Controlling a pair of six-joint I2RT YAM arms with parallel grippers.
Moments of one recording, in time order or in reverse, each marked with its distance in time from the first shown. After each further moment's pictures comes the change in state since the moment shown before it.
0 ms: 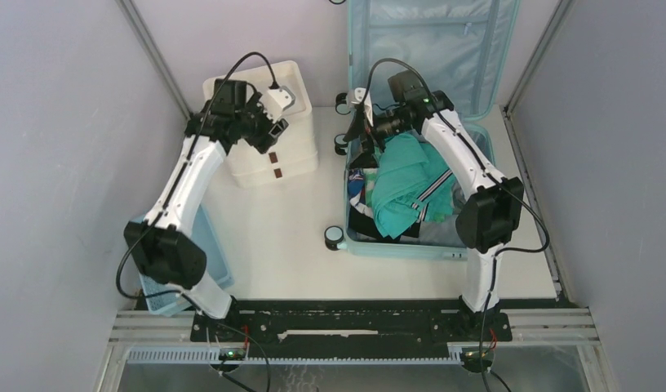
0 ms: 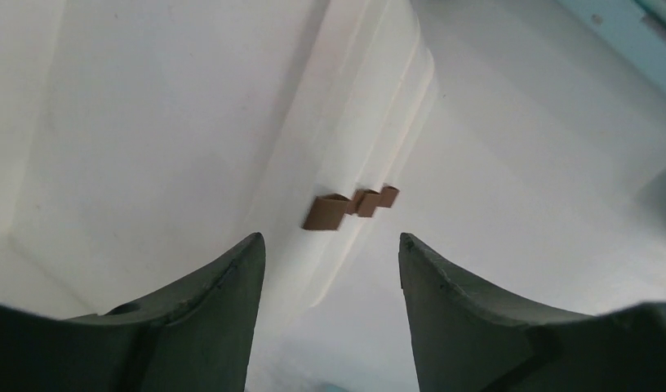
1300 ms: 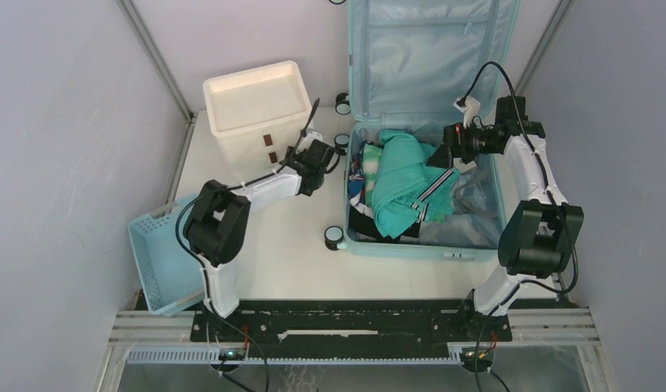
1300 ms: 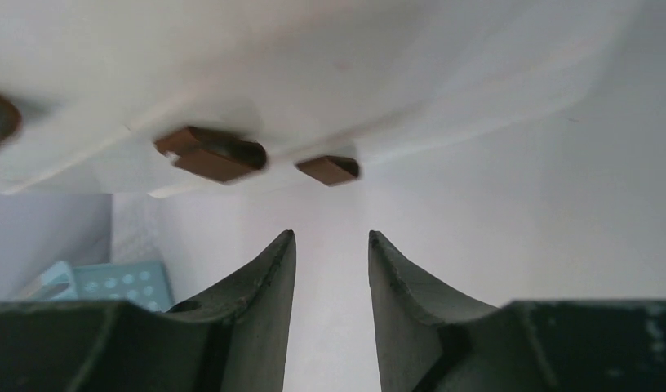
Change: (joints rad) left arm -0.349 0.343 -0.286 0.323 -1.049 -0.755; right arm -0.537 -0.286 -0.526 0.145 0.156 0.440
